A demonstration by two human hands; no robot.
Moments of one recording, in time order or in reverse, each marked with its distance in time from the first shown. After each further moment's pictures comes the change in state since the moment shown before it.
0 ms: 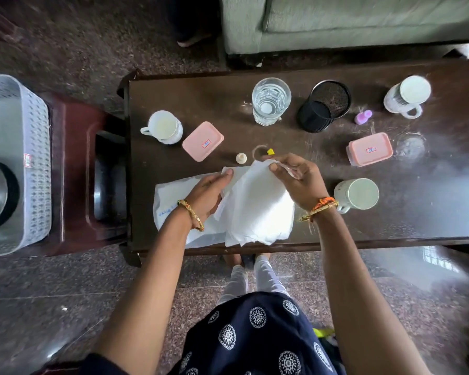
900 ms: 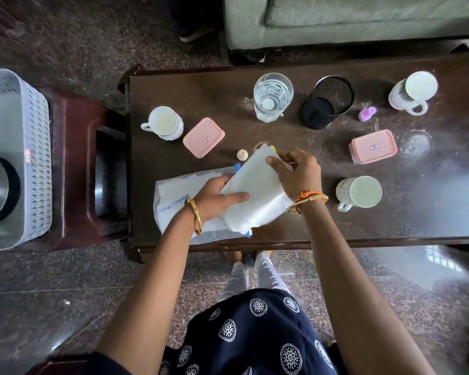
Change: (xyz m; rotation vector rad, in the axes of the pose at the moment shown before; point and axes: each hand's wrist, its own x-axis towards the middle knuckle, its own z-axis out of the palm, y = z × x) left_hand -0.003 -0.007 0.012 0.261 -0.076 0.108; right_hand 0.016 0.011 0.015 -0.202 0.245 0.133
